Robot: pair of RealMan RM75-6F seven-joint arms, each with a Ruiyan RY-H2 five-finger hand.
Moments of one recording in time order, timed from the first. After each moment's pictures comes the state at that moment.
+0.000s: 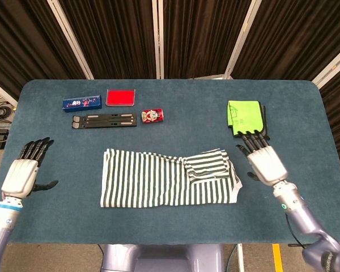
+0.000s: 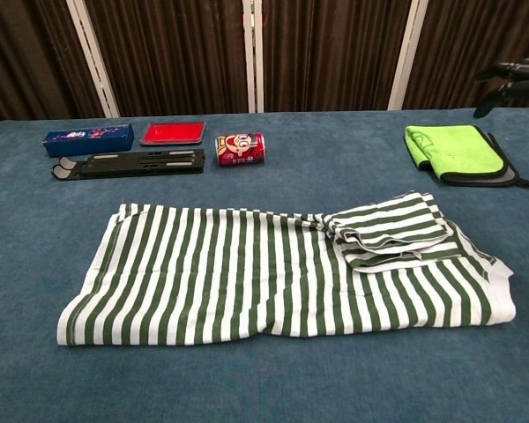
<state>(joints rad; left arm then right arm) -0.29 -1.18 -0.09 -1.60 1.44 1.28 -0.02 0.56 -1.21 -0.02 -1.52 -1.44 1.29 -0.24</state>
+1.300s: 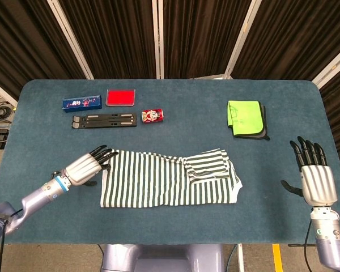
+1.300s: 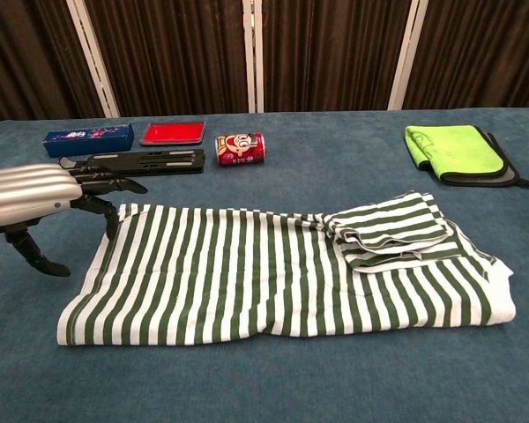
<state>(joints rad) -0.67 -1.62 0.15 -0.67 1.92 1.21 -0.45 0.25 -1.20 0.09 -1.59 -1.37 1.52 -0.13</state>
